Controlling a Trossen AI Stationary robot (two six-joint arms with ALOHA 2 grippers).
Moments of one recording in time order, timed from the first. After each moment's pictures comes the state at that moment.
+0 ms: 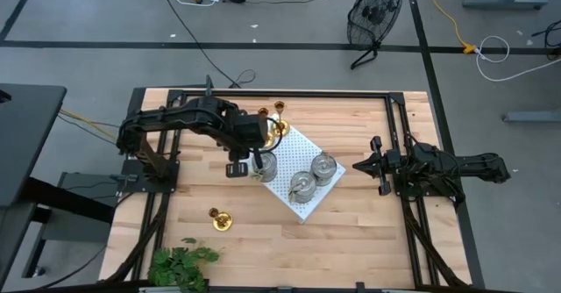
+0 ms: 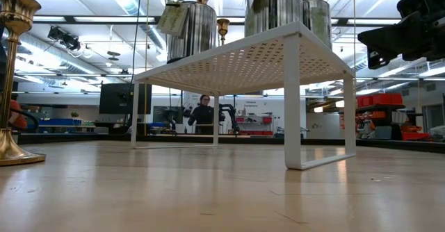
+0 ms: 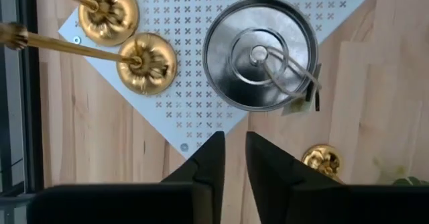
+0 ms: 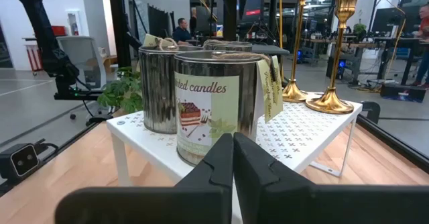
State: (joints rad) left arm -0.03 1.73 2.02 -1.57 -0.11 -0.06; right arm 0.02 0.00 0.02 0.02 -0.06 -0.01
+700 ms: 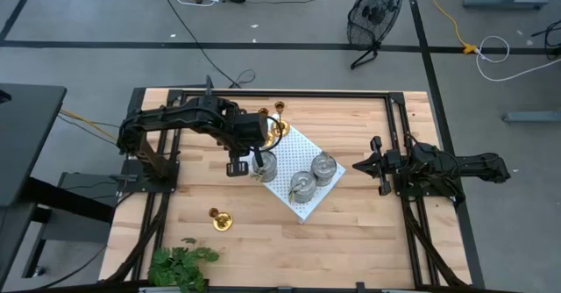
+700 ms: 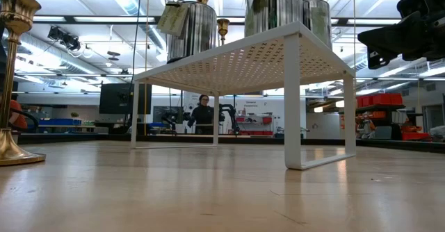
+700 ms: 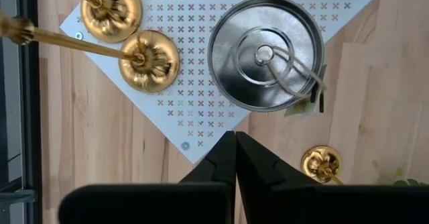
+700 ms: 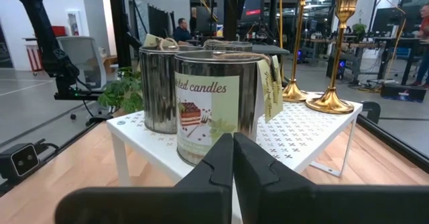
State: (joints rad) left arm -0.02 1.73 2.02 -1.57 -0.11 -0.07; right arm 0.02 0.00 0.02 0.02 -0.06 -0.01
